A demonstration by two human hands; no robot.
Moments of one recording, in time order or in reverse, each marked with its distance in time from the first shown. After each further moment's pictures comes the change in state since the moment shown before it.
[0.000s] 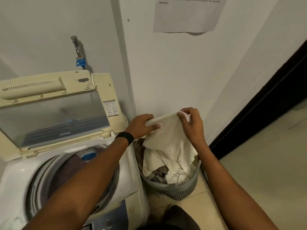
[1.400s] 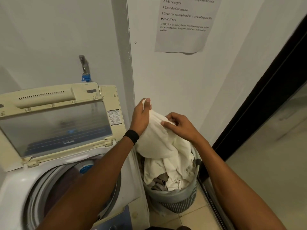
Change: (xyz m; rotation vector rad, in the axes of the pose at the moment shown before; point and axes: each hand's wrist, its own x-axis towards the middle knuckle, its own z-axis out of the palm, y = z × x) left_hand -0.011 0.092 -0.048 -0.607 0.435 -0.014; right_hand -0.003 -0.077 -0.012 0.034 -0.467 -0.051
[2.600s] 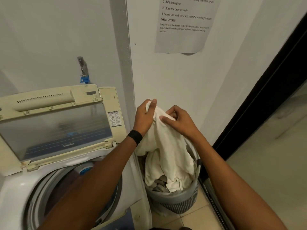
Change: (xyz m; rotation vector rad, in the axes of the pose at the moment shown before) left_hand 0.002 0.006 0.006 0.007 -0.026 0.039; right_hand 0.010 -0.021 0.002 -0.026 0.144 0.078
